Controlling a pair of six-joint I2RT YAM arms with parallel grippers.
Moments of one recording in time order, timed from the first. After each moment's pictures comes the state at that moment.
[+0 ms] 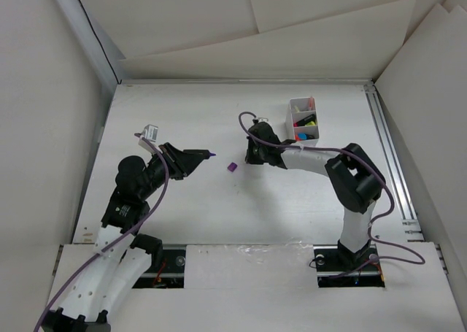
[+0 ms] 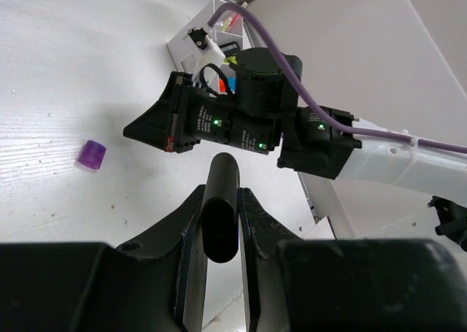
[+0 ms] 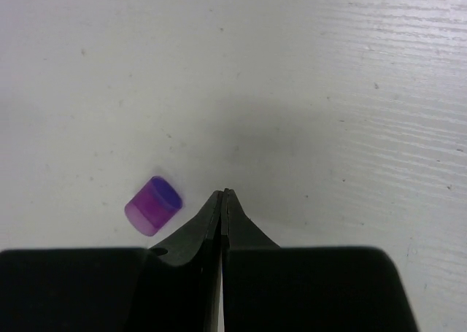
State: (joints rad) left arm -0.30 0.58 0.60 -0.13 0.37 -0.83; right arm 0.68 1.91 1.17 -0.08 0.11 0.62
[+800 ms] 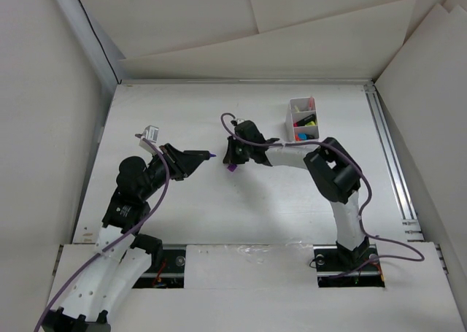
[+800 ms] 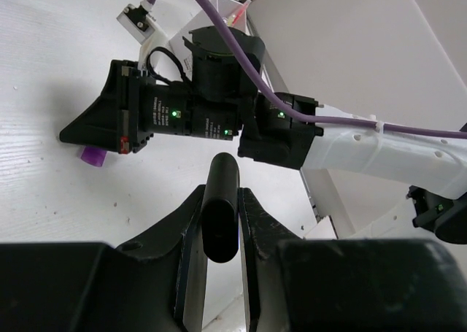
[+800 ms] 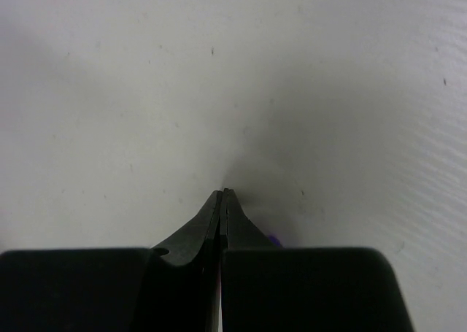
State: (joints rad) left arm -0.30 0.58 0.58 -0.13 0.37 -0.82; right arm 0.72 2.11 1.36 0.01 -0.15 0.58
